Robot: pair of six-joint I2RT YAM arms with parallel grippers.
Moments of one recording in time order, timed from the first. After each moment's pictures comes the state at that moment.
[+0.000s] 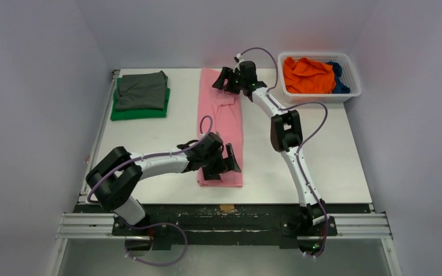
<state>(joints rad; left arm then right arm) -0.84 1.58 0.82 -0.19 0.15 -1.11 0.36 2.76 2.47 -0.22 -0.36 0.54</state>
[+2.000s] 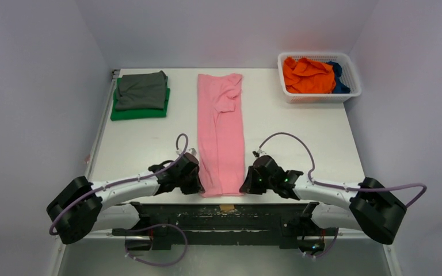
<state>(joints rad) -0.80 1.24 0.50 -0.26 0.05 -0.99 0.86 1.23 0.42 -0.06 -0.07 0.93</state>
